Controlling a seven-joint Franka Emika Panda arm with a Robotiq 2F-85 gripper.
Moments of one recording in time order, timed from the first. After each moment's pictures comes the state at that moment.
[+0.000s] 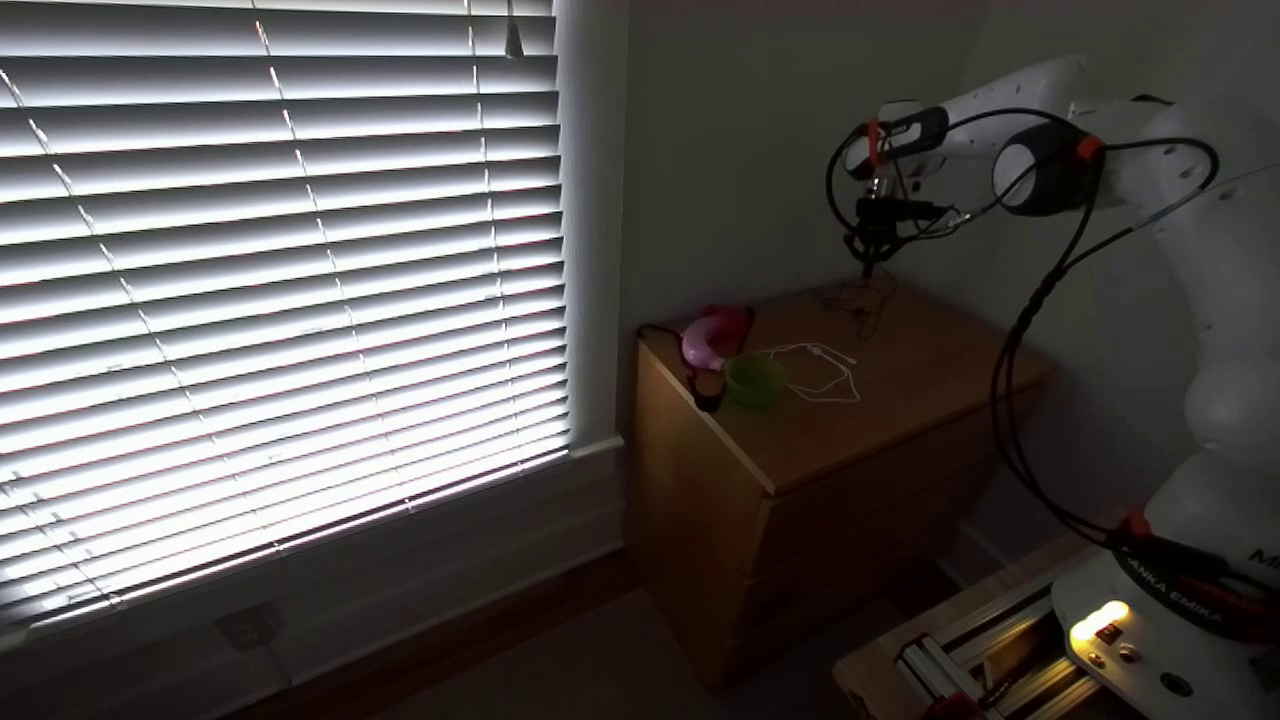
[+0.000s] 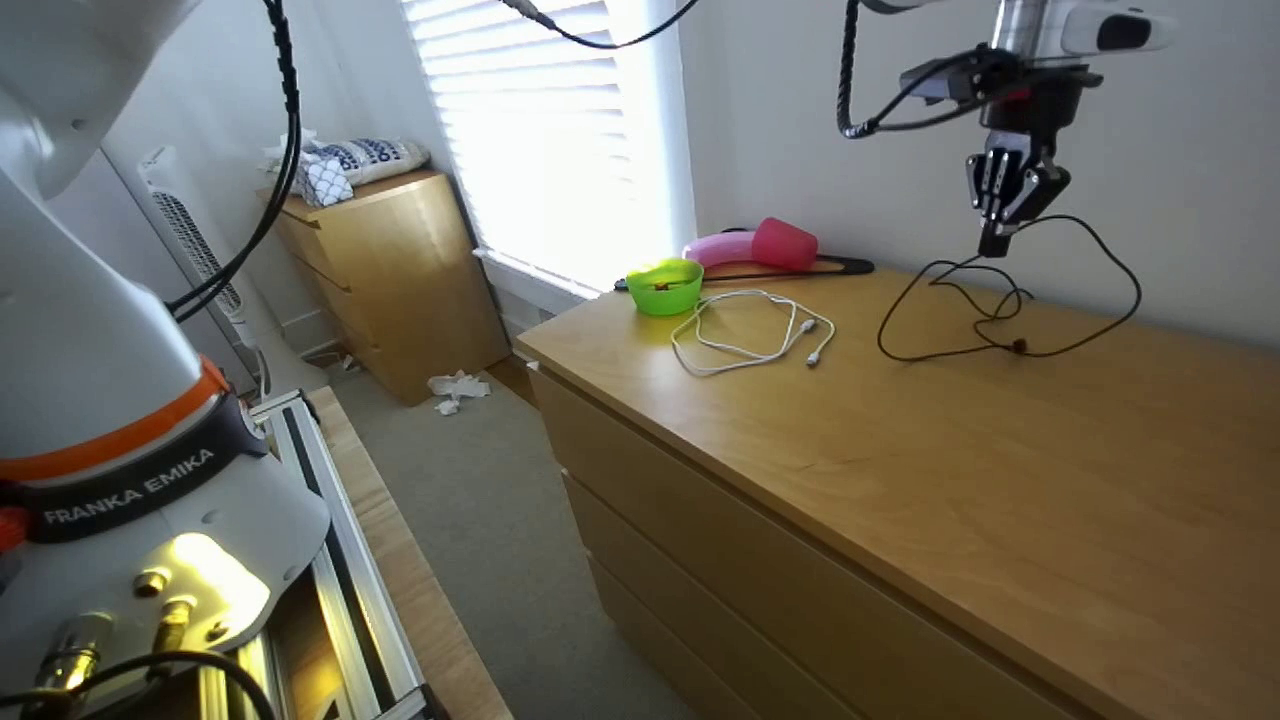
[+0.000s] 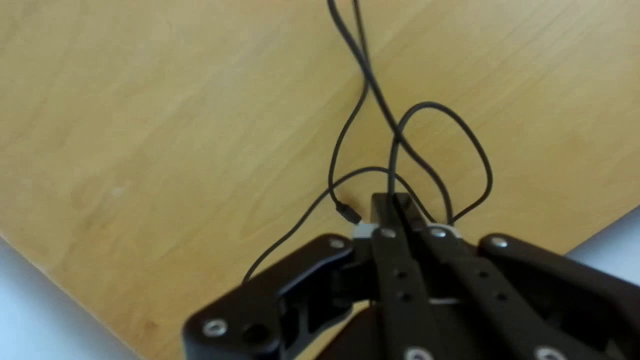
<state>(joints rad) -0.21 0.96 -0.21 -1.01 0.10 1.88 0.30</state>
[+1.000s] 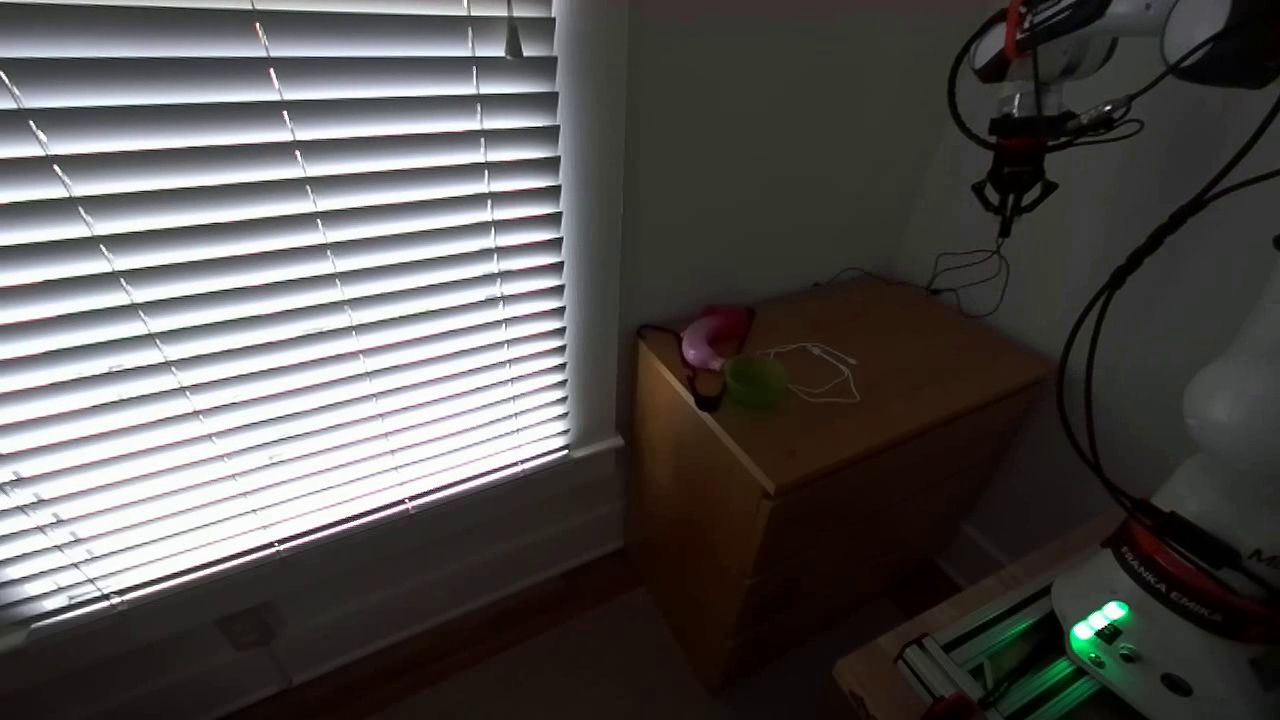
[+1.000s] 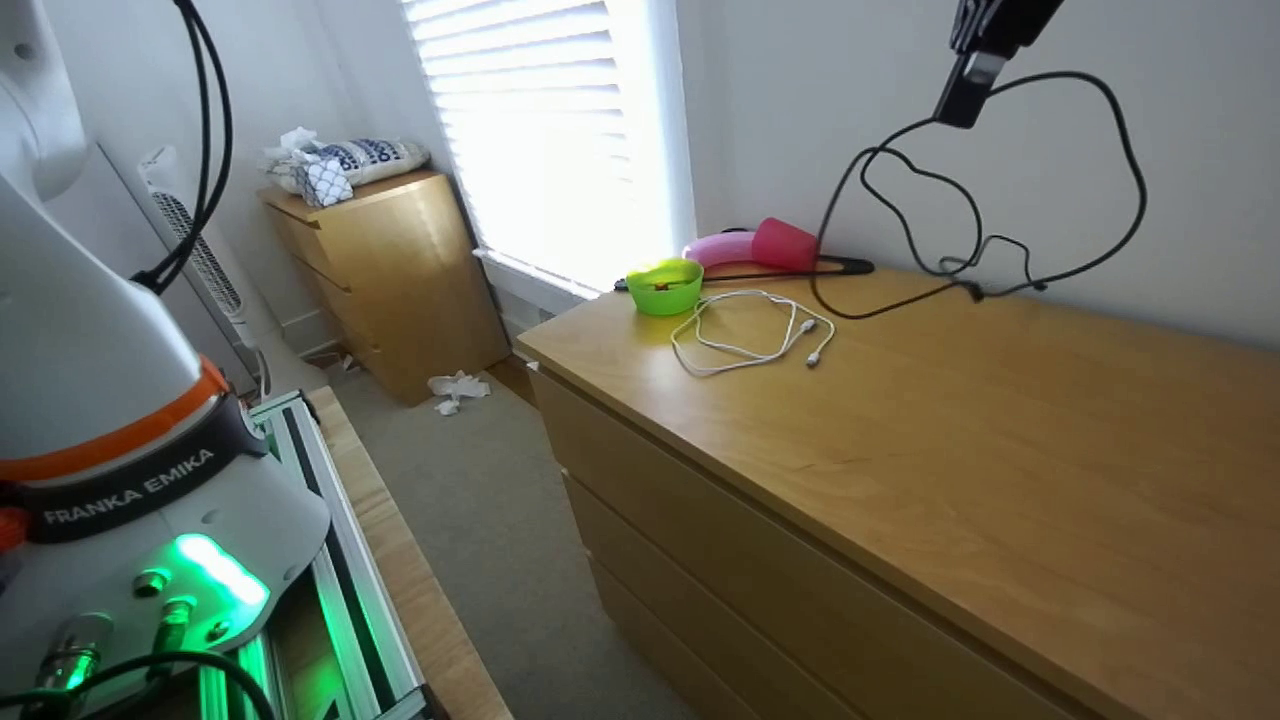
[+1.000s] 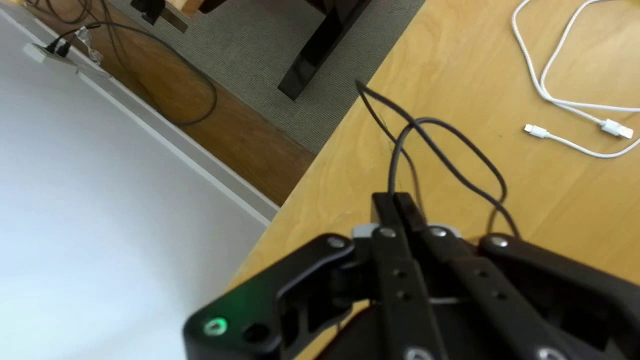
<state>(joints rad) -0.23 0.38 -0.36 -1.53 0.05 1.54 0.30</state>
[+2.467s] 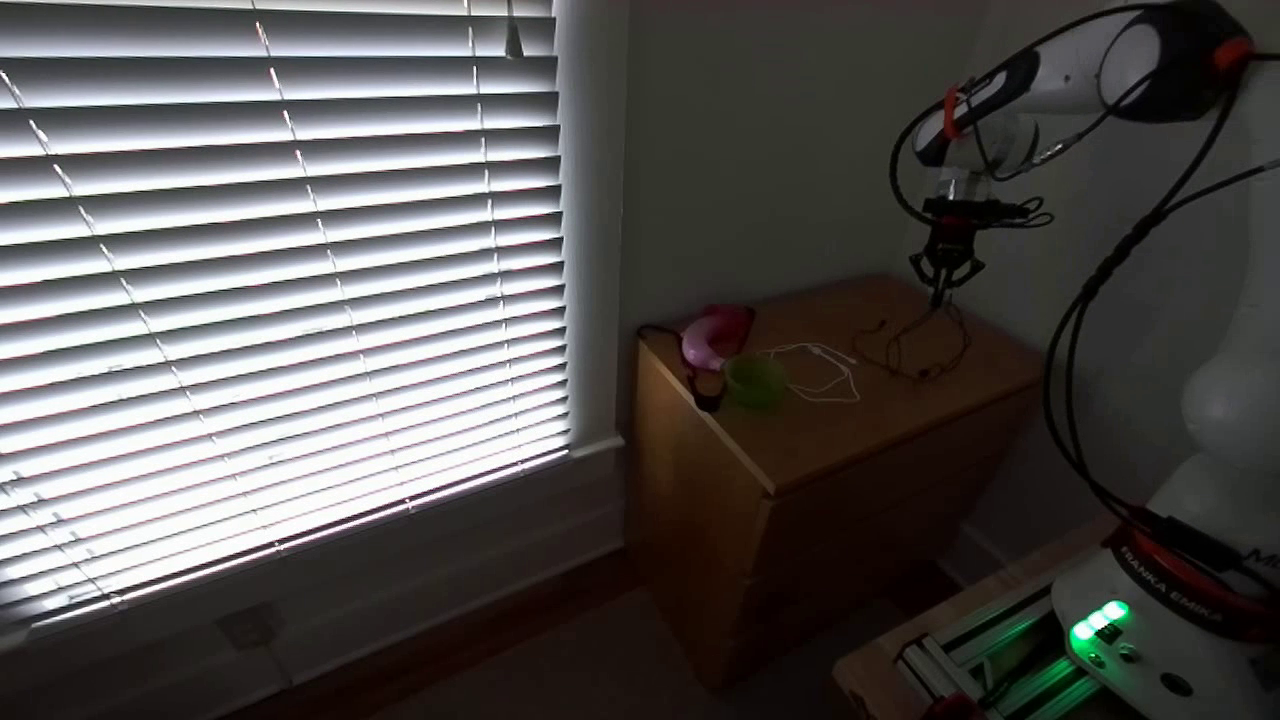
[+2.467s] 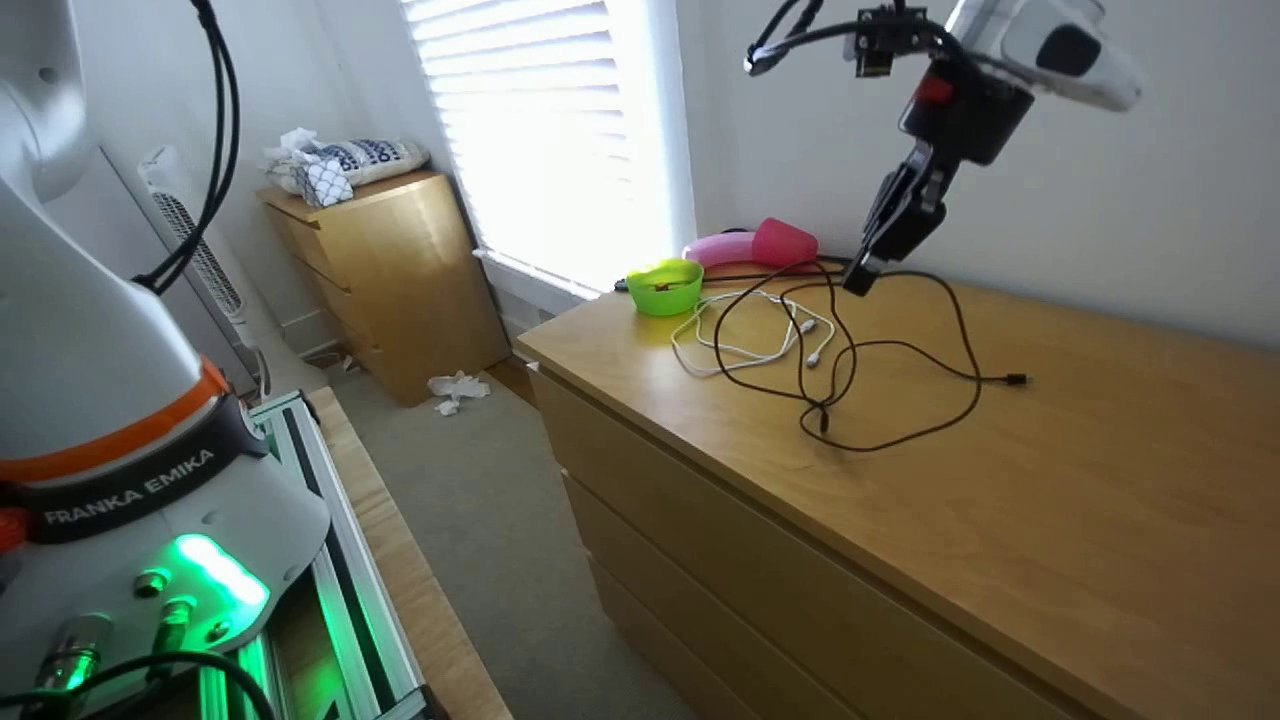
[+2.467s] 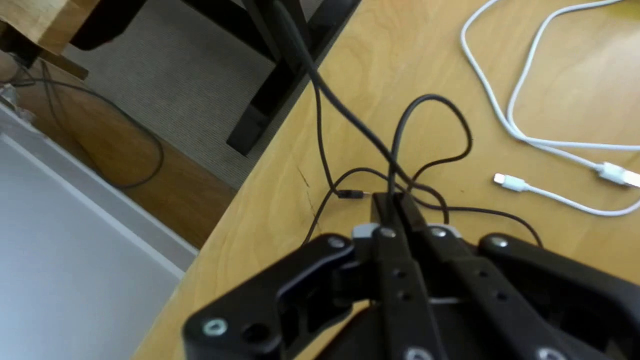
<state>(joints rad) -0.25 0.58 -0.26 -1.61 0.20 1.70 0.37</state>
